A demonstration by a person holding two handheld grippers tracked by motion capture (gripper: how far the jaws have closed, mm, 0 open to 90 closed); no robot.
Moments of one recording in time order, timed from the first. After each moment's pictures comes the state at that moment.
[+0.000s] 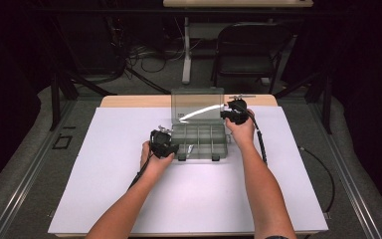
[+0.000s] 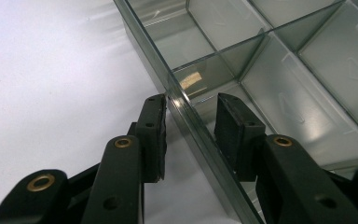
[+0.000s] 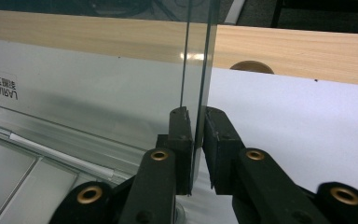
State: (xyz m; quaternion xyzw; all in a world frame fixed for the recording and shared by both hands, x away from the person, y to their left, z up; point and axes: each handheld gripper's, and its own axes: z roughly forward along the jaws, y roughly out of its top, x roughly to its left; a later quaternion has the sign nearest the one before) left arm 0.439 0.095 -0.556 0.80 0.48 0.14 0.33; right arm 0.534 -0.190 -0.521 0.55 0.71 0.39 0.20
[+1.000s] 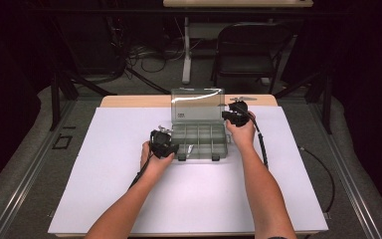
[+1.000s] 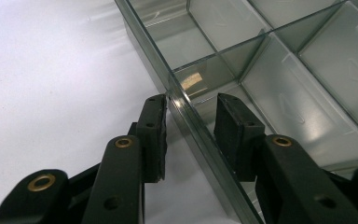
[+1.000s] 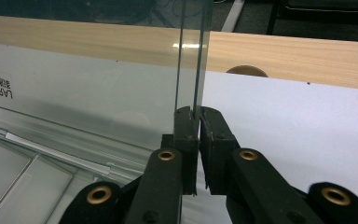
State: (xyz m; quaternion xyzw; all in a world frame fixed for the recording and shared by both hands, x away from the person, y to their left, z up) left arm 0.439 0.095 -0.556 0.80 0.48 0.14 0.33; right arm 0.528 -0.191 -0.525 0.55 0.70 0.40 0.21
